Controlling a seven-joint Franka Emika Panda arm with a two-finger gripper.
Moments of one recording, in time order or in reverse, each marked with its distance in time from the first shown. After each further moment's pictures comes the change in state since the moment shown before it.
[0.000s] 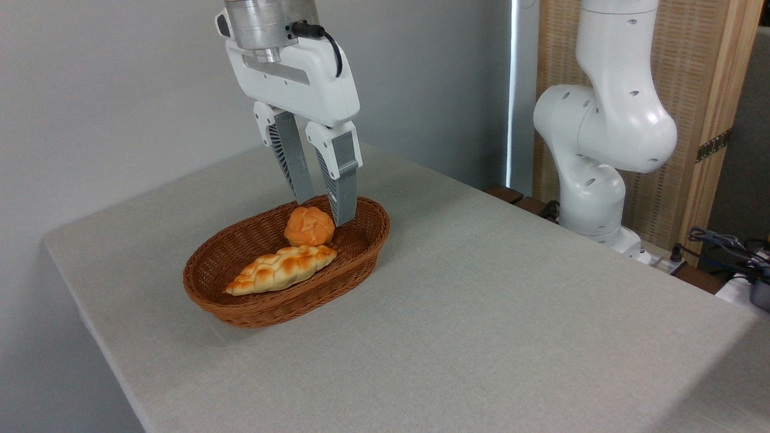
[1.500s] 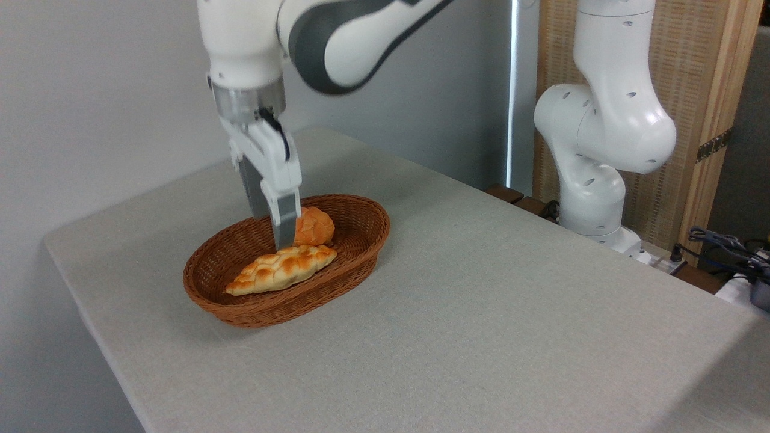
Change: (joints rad) arm -0.028 0.054 -0.171 -0.266 -0.210 0.427 -0.007
